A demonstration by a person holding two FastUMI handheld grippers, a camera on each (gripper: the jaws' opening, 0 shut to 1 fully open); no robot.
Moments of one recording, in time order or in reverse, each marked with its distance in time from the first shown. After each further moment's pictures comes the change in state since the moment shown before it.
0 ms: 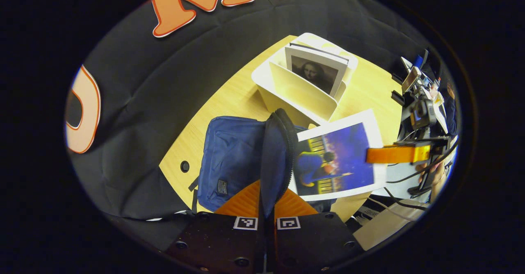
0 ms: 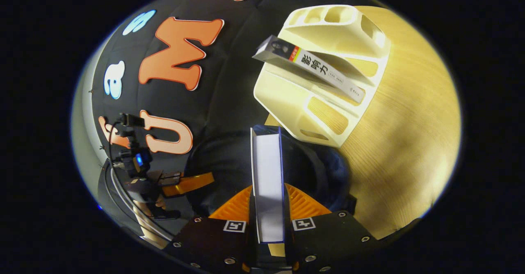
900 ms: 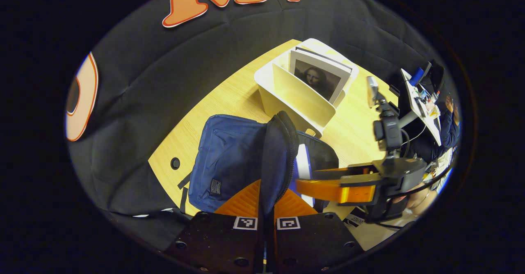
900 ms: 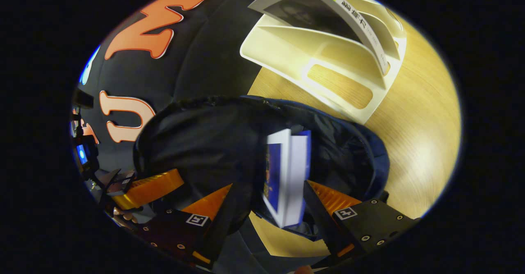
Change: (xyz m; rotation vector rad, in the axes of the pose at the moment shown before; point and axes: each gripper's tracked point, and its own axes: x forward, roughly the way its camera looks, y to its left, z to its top) left arm 0.006 0.002 -0.001 -0.055 -0.010 -0.073; right arm 0.066 0.013 -0.031 -0.007 0.130 -0.187
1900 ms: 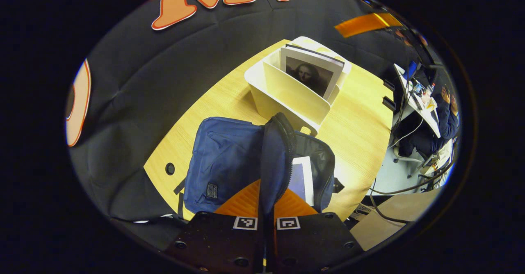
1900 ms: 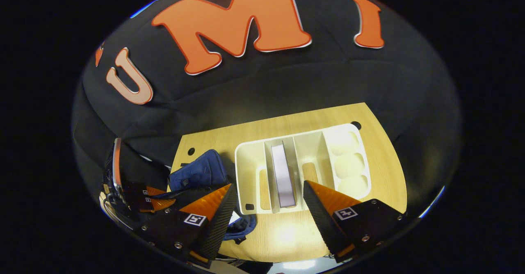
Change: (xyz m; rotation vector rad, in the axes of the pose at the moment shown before) left arm 0.011 -0.010 -0.004 0.045 -0.018 -0.029; right arm -0.113 0.060 0.262 -0.785 -0.018 -0.401
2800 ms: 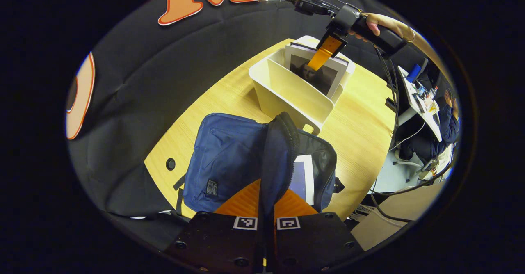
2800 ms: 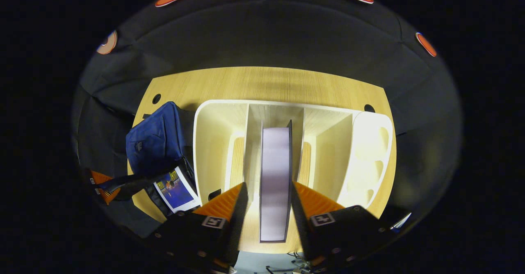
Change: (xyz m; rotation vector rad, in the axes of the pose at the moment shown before) left arm 0.001 0.001 -0.008 -0.040 0.009 0.010; right arm 0.122 -0.030 -0.047 -0.189 0.369 -0.135
